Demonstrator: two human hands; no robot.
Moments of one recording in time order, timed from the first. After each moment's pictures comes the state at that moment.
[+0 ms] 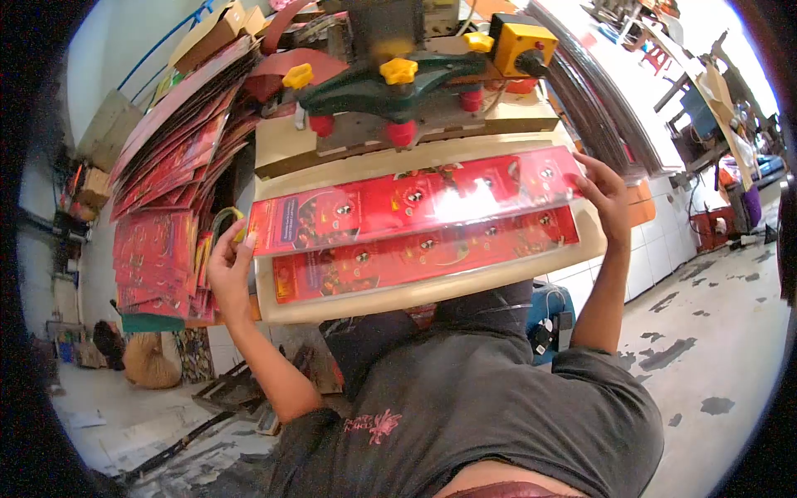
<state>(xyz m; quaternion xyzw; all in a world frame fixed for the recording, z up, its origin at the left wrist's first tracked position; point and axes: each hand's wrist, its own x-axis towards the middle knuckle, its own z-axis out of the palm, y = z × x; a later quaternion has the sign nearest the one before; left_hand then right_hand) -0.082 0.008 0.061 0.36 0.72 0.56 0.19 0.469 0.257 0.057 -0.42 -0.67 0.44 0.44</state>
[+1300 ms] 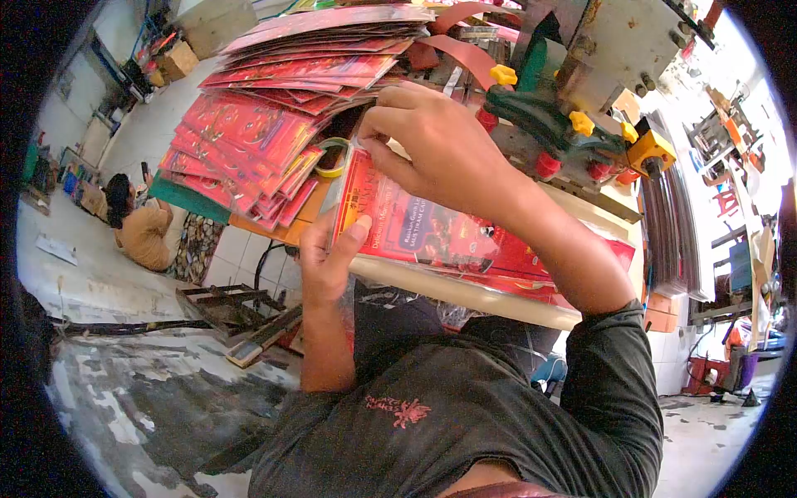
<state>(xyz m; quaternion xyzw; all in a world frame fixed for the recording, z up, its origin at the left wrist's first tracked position) 0.003 -0.050 0.091 0.33 0.54 0.76 0.17 0.065 0.148 0.199 0.13 -0.91 0.13 0.37</state>
